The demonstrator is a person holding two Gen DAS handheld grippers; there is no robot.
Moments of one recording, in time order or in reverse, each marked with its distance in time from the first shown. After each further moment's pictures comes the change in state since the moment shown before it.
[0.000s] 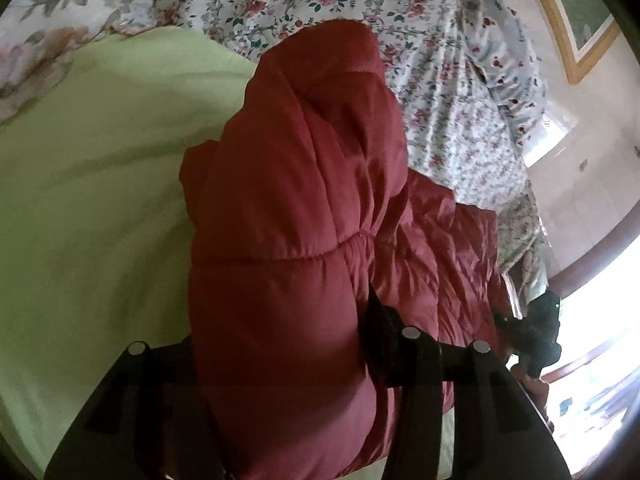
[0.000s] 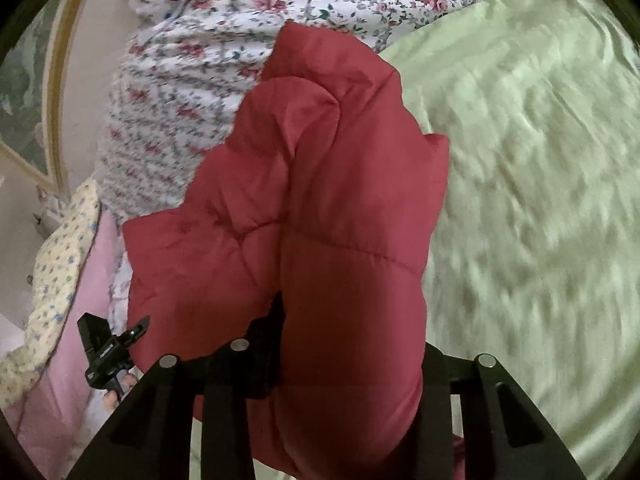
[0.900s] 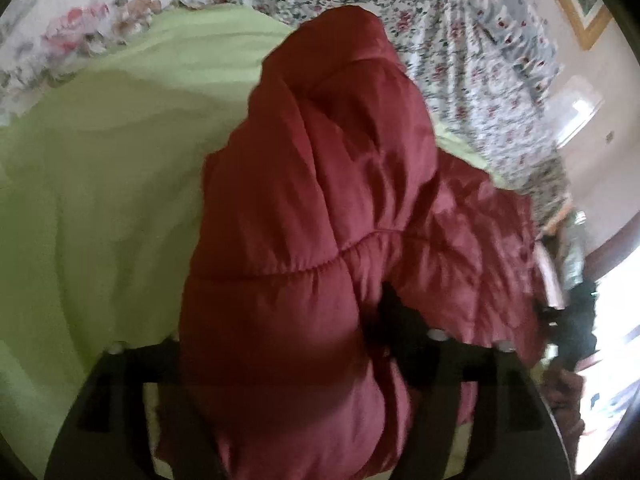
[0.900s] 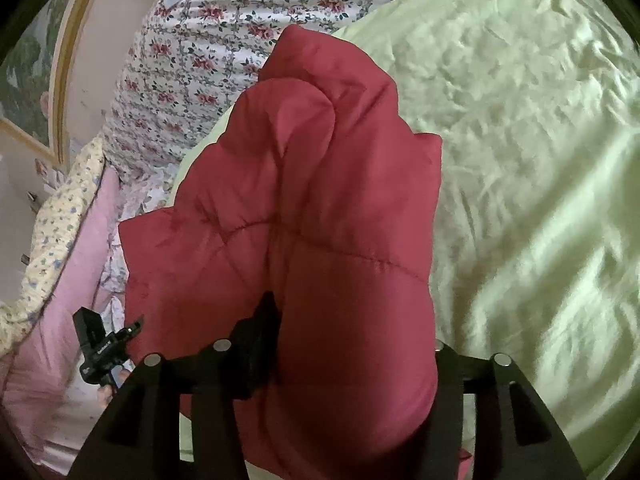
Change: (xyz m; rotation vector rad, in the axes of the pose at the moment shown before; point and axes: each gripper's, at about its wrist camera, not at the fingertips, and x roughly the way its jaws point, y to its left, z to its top) left arm -0.042 -0.007 -0.092 0.034 0.023 0.215; right arm -0.042 0.003 -0.088 -0.026 0.043 -0.081
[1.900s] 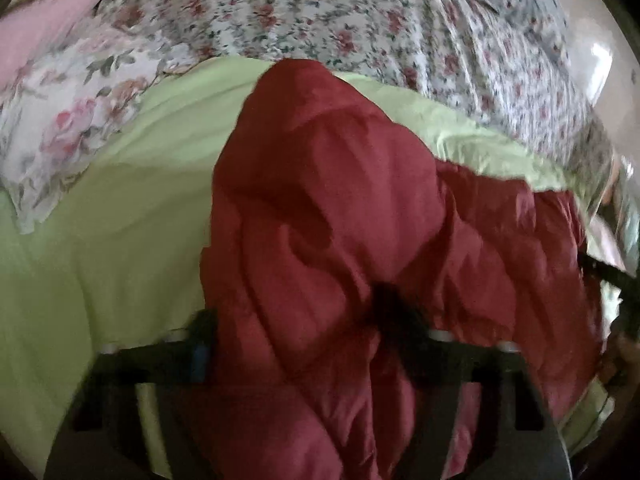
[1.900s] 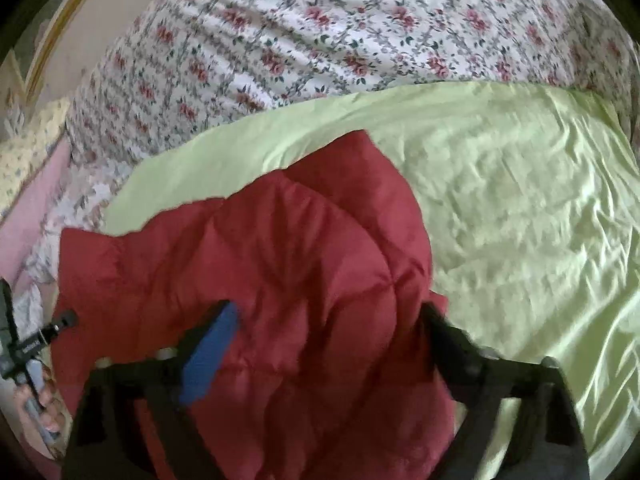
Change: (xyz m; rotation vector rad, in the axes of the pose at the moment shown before) left arm 0.018 -0.051 0.034 0.186 -0.072 0.219; right arm 0.023 0.059 0.052 -0.264 -0.138 -0.338
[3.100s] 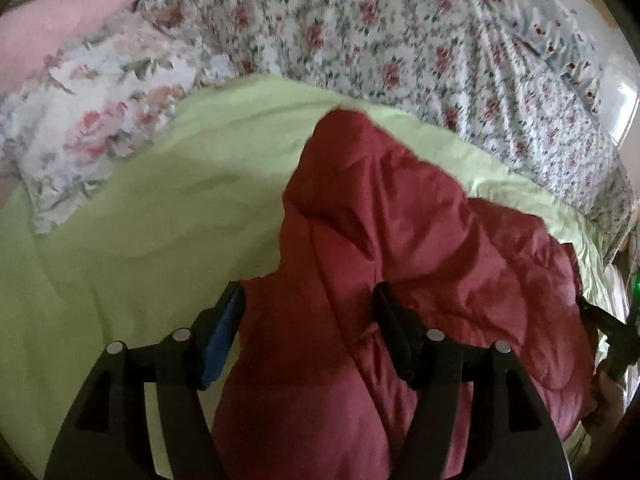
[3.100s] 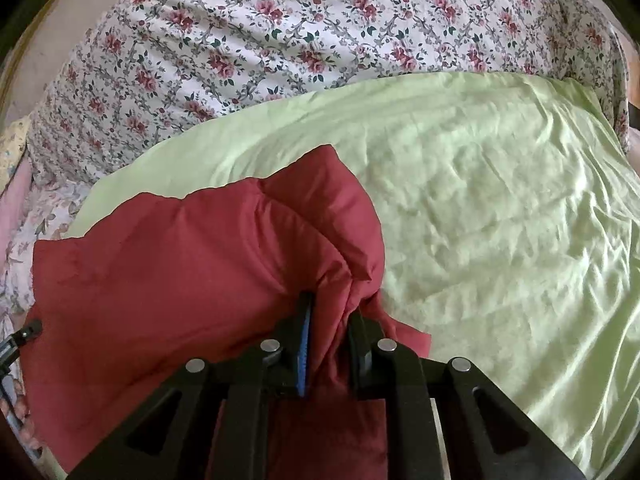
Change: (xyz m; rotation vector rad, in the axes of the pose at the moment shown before) left arm -0.006 0.026 0.025 -0.122 -0.092 0.063; right arm 0.039 -0.031 0.017 0.101 -0.032 -0.057
